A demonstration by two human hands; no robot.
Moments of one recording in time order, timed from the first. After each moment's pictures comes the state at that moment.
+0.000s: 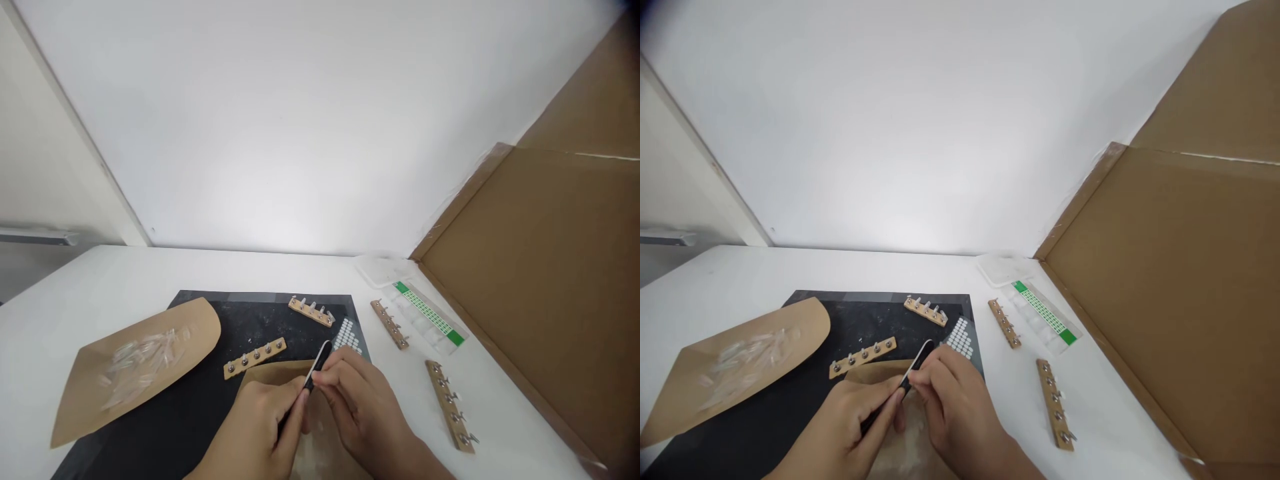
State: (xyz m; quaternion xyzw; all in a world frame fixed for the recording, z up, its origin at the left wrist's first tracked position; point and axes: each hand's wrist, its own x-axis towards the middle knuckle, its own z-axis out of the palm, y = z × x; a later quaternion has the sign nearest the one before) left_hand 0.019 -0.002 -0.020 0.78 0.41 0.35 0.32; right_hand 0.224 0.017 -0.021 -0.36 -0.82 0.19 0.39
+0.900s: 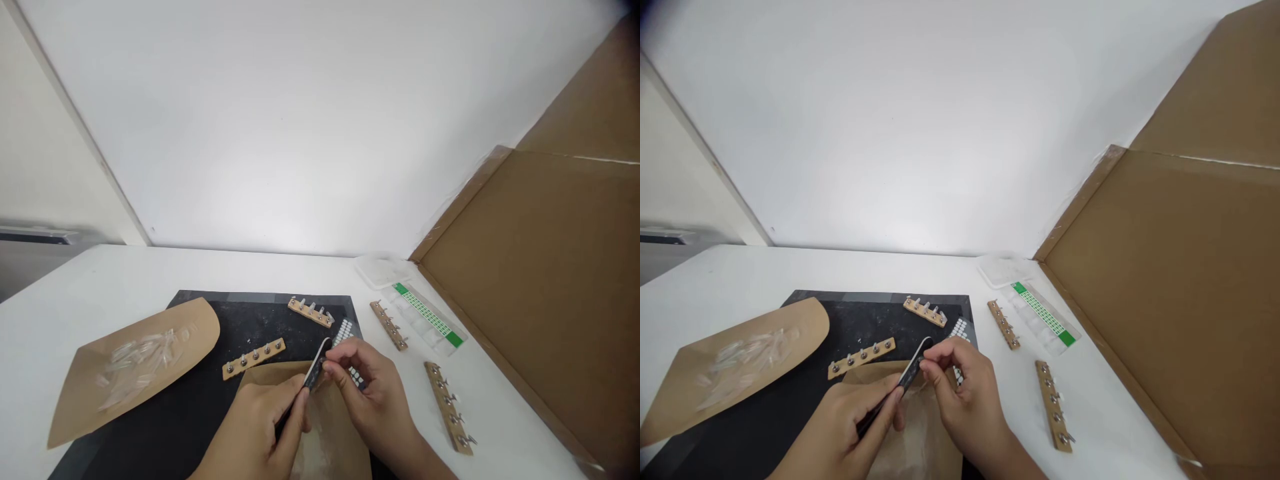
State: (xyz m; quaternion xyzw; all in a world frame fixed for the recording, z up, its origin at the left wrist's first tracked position) left_hand 0.021 -0.005 -0.015 0.77 0.42 0.37 0.31; right_hand 0.227 0.027 -0.024 -0.46 -0.68 0.35 0.45
